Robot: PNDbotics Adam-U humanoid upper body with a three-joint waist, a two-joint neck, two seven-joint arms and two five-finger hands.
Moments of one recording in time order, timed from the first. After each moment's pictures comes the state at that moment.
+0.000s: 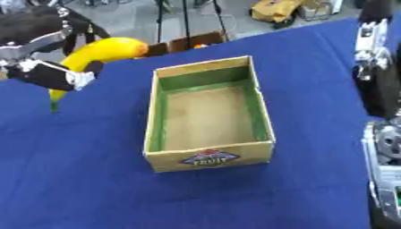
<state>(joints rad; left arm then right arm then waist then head) -0.92 0.57 -0.27 -1.59 -0.86 -0.07 -0.55 -0.49 -0.24 -0.09 -1.99 0.69 -0.22 -0.27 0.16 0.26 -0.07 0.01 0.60</state>
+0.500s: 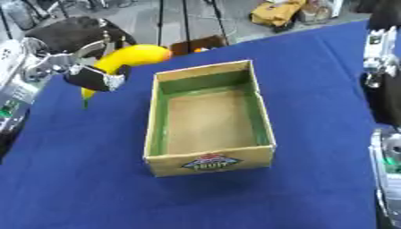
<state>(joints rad) -0.99 0.42 -0.26 -1.42 -1.07 -0.11 -0.51 -0.49 -0.24 -0.08 -1.99 0.69 -0.22 -0.27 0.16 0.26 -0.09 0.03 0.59</state>
